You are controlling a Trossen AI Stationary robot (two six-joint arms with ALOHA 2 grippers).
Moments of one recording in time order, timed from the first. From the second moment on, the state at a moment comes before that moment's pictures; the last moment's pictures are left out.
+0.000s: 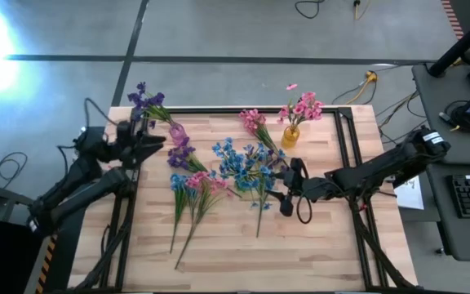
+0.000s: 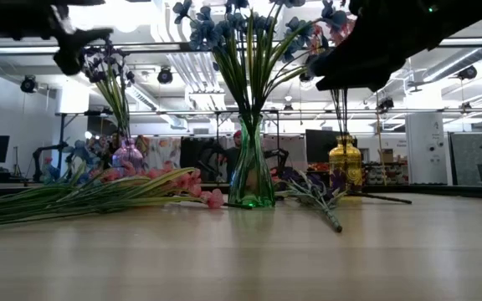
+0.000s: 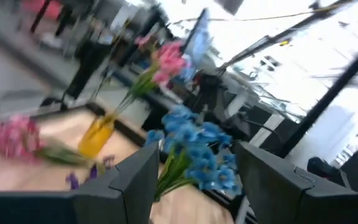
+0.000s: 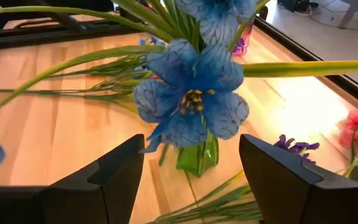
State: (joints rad) left arm 0.71 0.21 0.40 -0.06 0.56 -0.71; right arm 0.31 1.25 0.60 0.18 0.52 0.27
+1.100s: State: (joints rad) left arm 0.68 0.51 0.85 -0.95 0.45 -0.72; right arm 0.31 1.23 0.63 0.06 0.52 0.19
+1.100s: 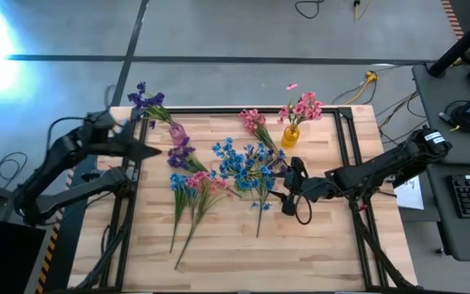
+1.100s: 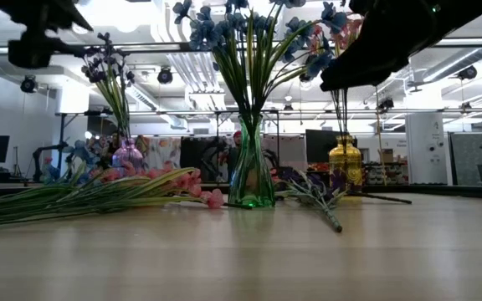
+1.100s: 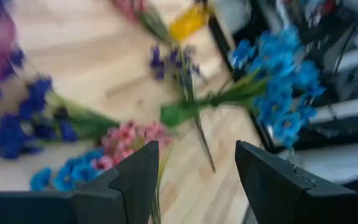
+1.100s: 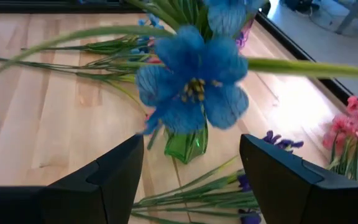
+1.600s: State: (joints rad) left arm 0.26 0.63 0.84 -0.86 0.32 -0.89; right arm 0.31 1.23 0.67 -0.05 0.52 0.19
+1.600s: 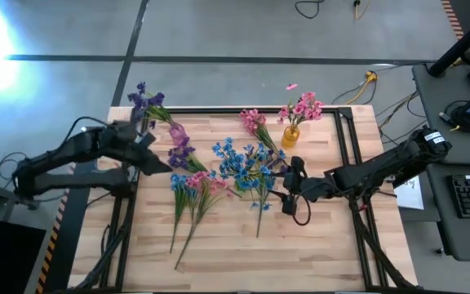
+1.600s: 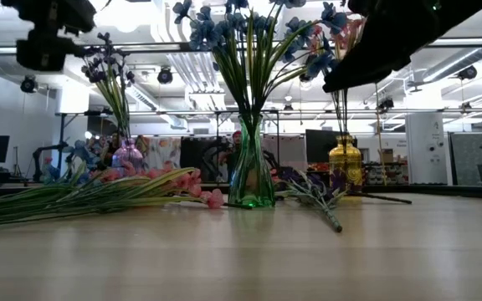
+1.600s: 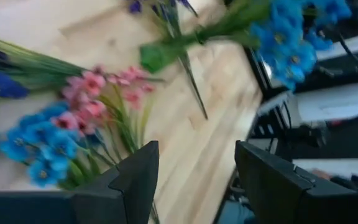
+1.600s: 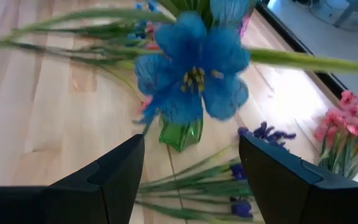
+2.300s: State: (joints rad) left arm -0.64 1.02 0.85 -0.82 -0.31 -1.73; right arm 0.31 1.23 0.68 -0.09 0.49 0.21
